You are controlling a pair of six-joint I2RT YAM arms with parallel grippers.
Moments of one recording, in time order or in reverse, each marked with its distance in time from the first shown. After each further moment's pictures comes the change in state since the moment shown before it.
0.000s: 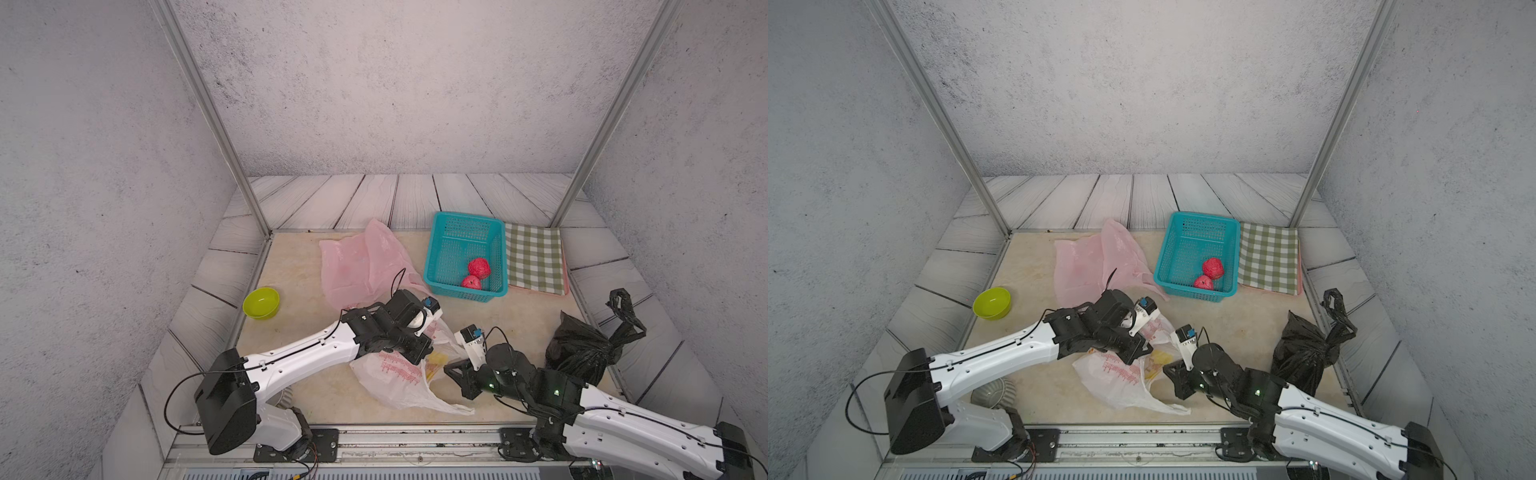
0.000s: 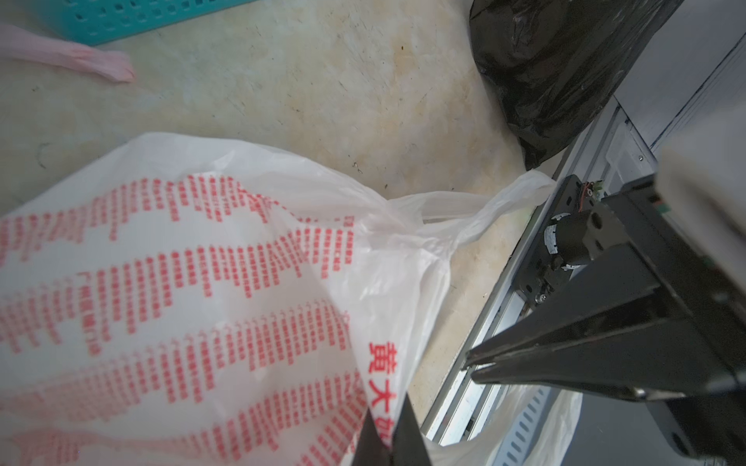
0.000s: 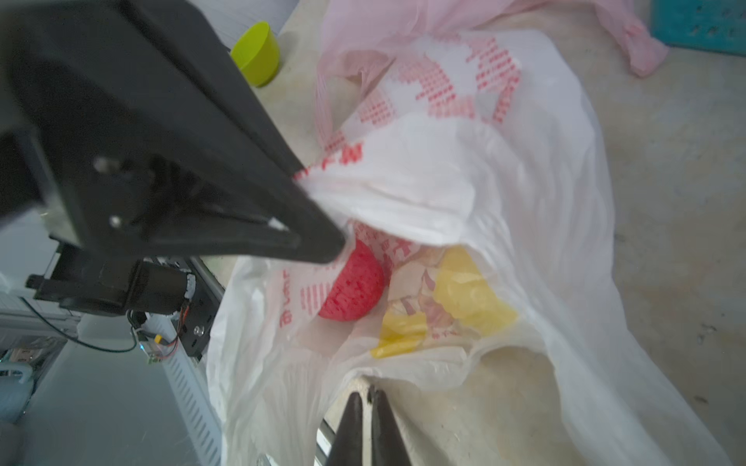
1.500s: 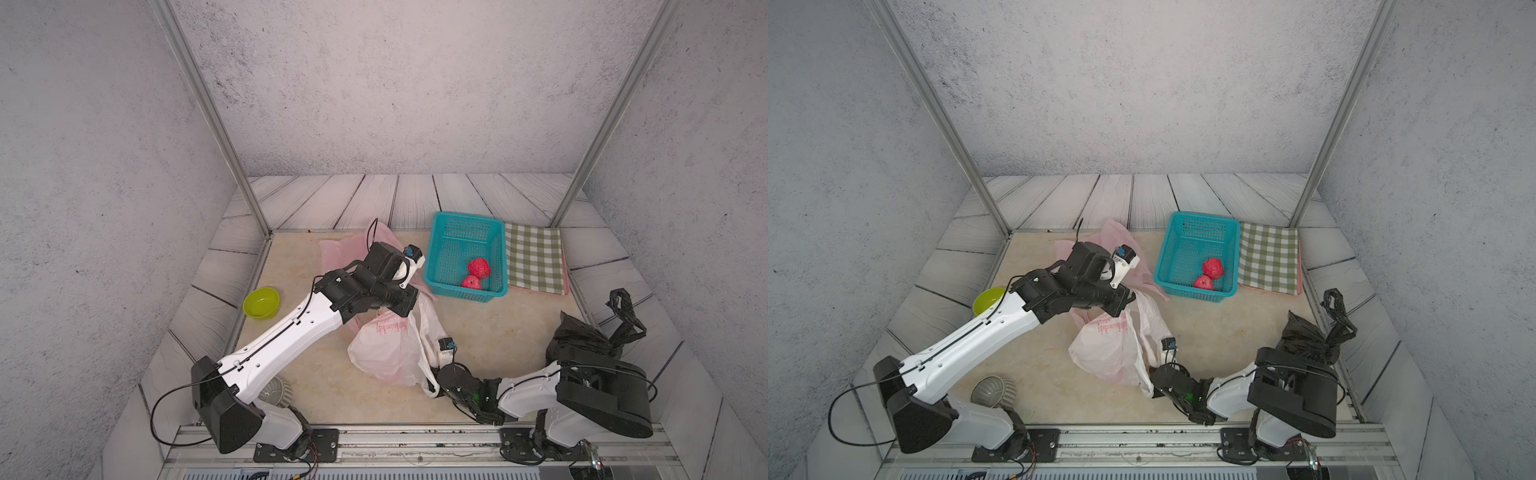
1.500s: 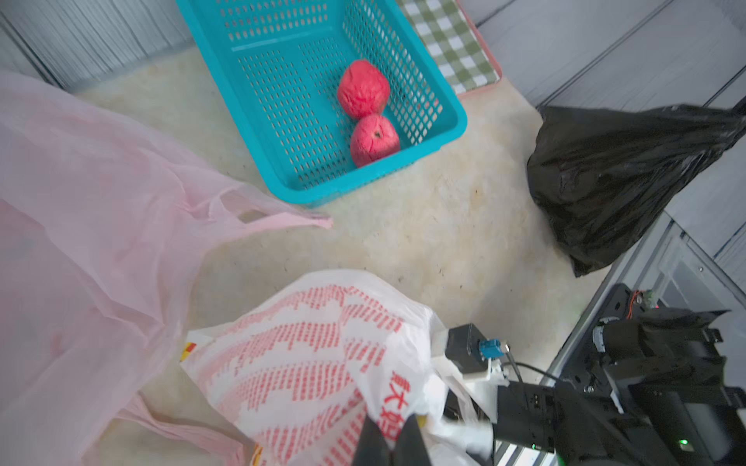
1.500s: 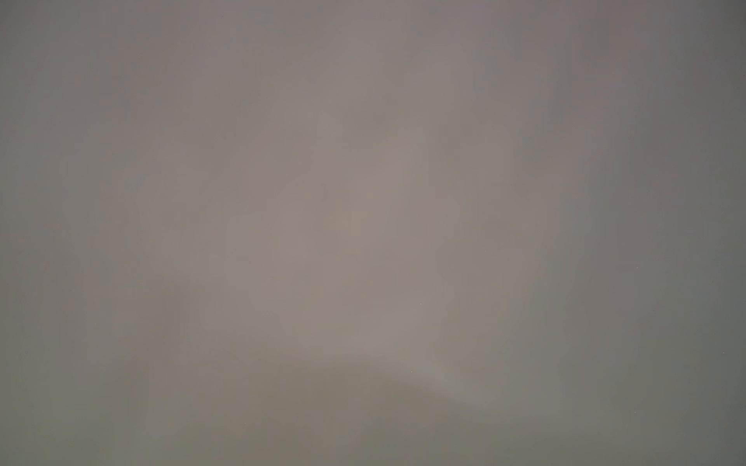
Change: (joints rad) left arm 0.174 0.024 0.416 -0.255 -0.163 0.124; right arm 0.144 0.784 -0.148 0.809 0.341 0.277
